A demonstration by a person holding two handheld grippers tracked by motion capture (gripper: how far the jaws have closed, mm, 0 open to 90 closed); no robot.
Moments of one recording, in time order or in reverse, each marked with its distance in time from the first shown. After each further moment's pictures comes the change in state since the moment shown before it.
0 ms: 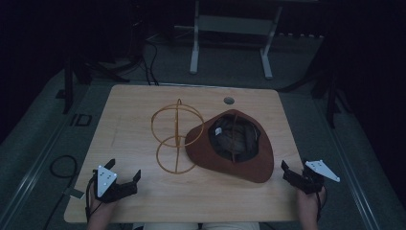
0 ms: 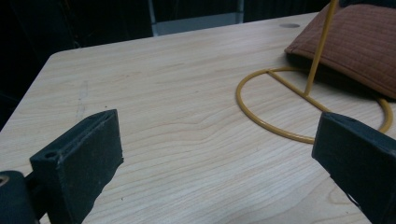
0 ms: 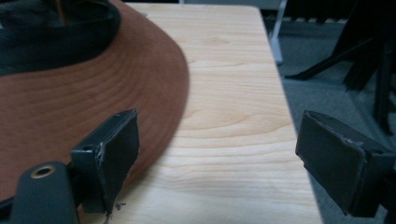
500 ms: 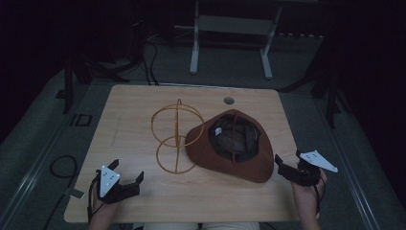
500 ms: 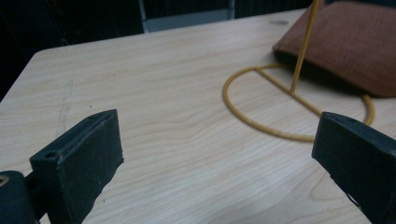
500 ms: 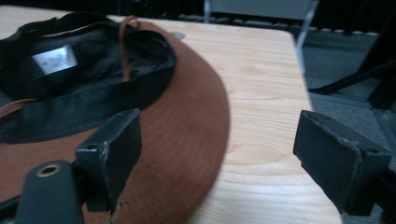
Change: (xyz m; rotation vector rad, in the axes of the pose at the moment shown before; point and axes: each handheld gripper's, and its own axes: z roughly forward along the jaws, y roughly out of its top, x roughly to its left) left arm -0.005 0.001 0.001 0.005 -0.049 -0.010; right arm 0.031 0.043 -0.010 -0.001 0.080 -0.073
